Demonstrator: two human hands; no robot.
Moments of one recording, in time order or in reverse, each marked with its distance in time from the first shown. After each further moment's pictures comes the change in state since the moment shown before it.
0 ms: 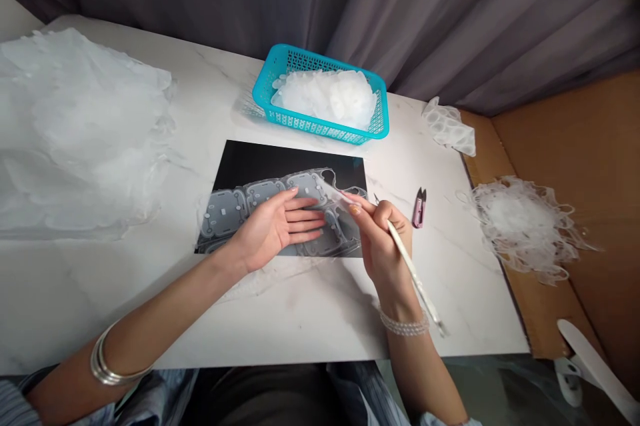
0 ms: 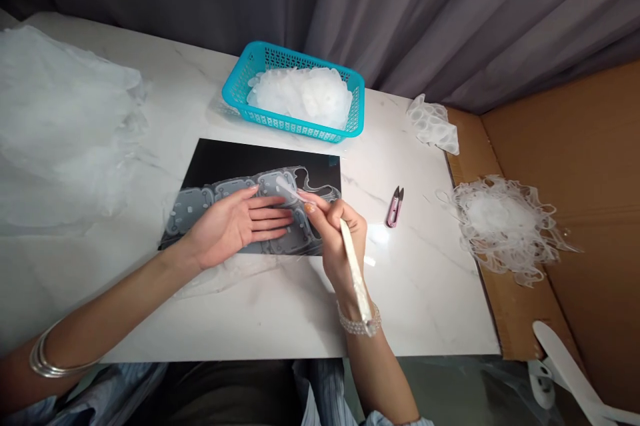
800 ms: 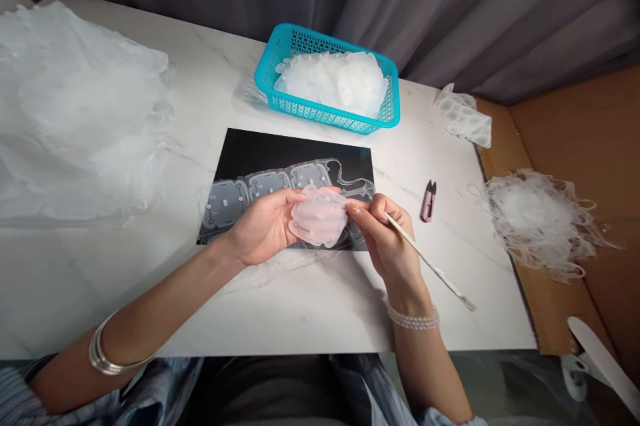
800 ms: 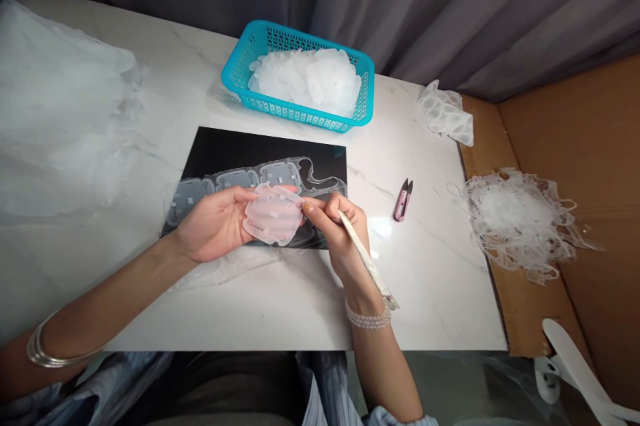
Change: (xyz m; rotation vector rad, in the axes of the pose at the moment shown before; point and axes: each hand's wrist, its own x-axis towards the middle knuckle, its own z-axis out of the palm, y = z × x) left_hand -0.007 0.005 0.002 0.029 -0.193 -0.016; right_hand 0.001 0.004 -0.010 -0.004 -0.118 0.173
